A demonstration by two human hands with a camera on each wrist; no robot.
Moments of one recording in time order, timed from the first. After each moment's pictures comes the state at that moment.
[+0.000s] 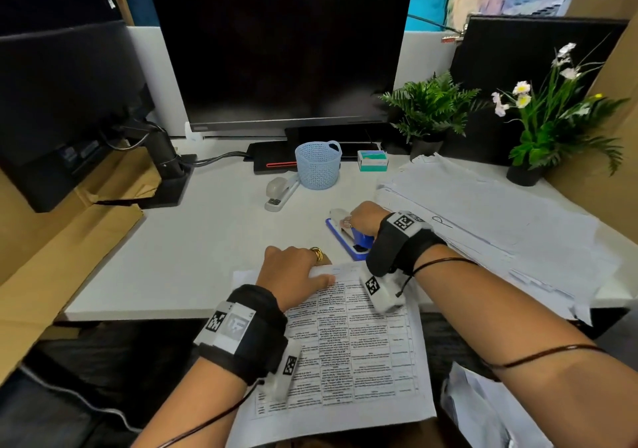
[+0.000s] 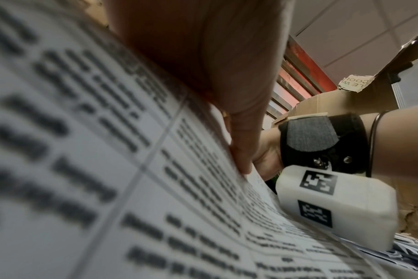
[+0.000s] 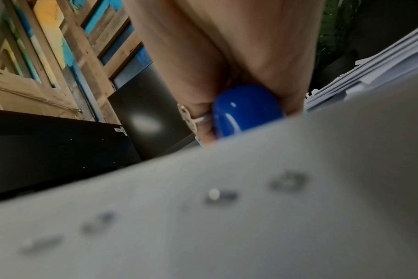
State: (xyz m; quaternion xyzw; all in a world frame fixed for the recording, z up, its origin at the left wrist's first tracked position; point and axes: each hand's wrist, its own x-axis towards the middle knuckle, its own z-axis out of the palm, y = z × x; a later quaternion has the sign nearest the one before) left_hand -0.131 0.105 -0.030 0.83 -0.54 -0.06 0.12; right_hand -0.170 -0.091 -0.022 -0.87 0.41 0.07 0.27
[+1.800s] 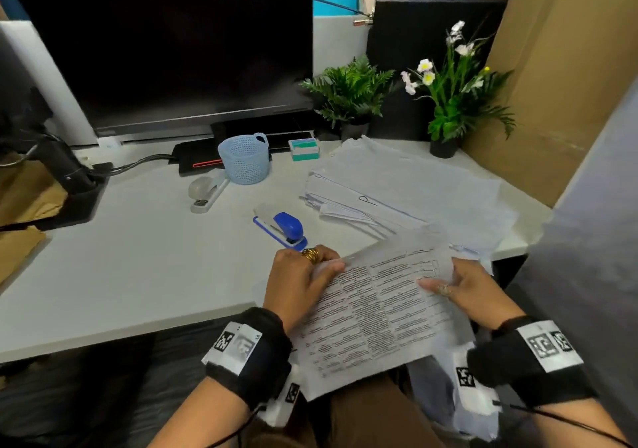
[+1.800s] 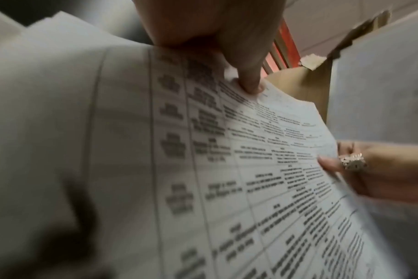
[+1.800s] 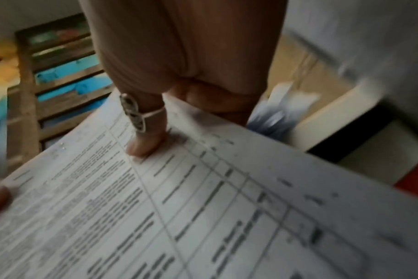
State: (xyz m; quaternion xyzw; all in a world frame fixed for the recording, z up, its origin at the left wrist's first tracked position) left_hand -0.221 0.049 -0.070 0.66 -0.61 -0.05 0.43; right_hand -0.460 -0.073 -0.058 -0.73 0.36 -0.24 0.53
